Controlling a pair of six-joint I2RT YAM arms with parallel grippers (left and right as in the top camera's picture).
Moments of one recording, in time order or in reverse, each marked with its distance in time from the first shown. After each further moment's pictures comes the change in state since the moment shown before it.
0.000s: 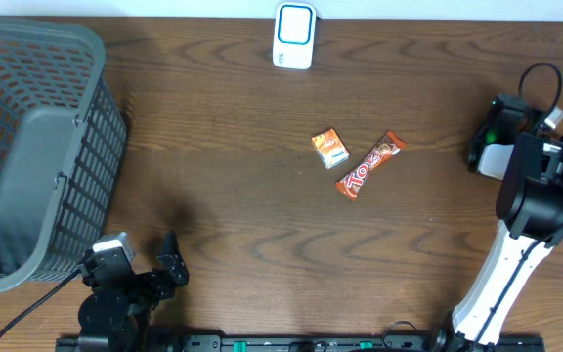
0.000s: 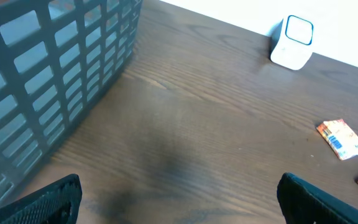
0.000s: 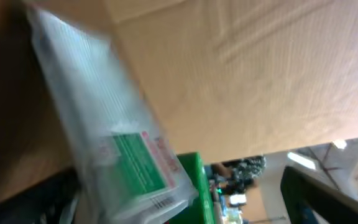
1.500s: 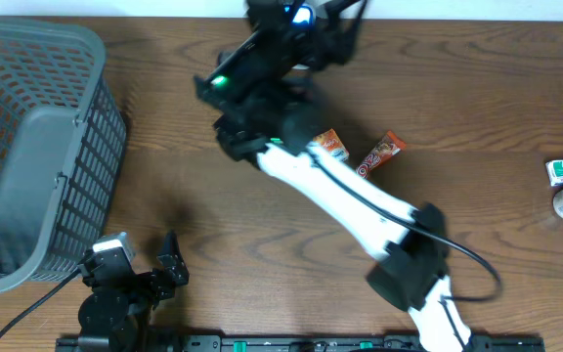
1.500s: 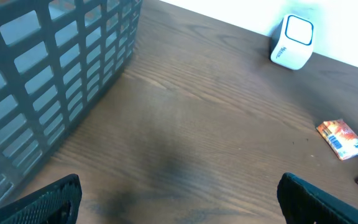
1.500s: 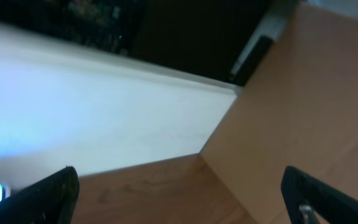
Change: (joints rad) left arm 0.000 0.000 0.000 0.000 0.000 0.000; right arm 1.155 -0.195 1.025 0.609 0.023 -1.017
